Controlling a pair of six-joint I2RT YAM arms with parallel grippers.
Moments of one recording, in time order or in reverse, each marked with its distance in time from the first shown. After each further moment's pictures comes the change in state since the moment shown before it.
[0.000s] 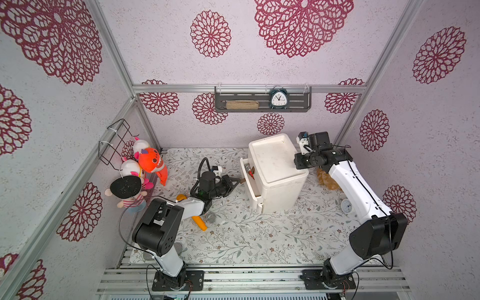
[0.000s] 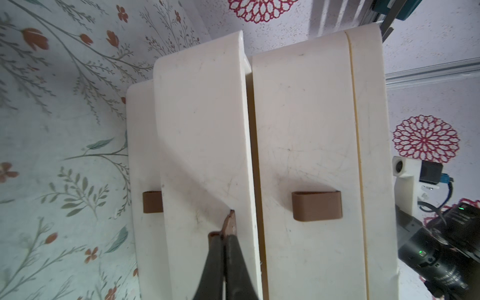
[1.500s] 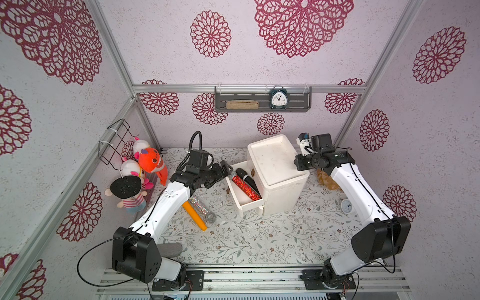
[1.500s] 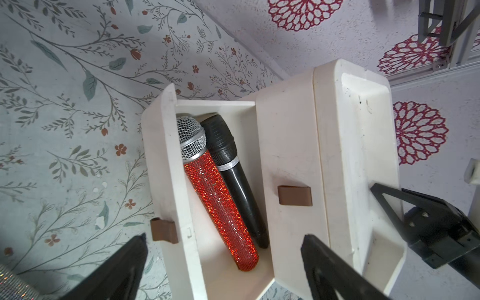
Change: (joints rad) left arm 0.045 -0.204 0.509 -1.108 -0.176 0.376; right arm -0.016 -0.038 -0.053 0.040 -0.050 -0.036
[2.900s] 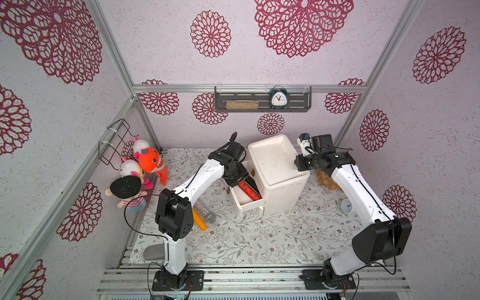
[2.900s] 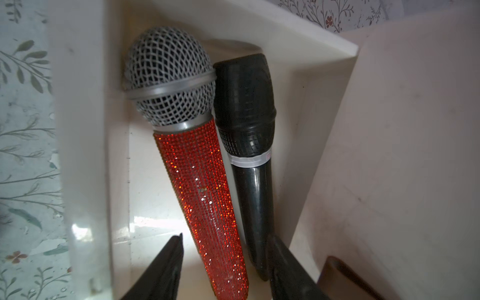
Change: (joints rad) left arm -0.217 0.476 0.513 -0.438 -0.183 -0.315; right arm -0.002 -0.012 -0.016 0.011 0.002 0.000
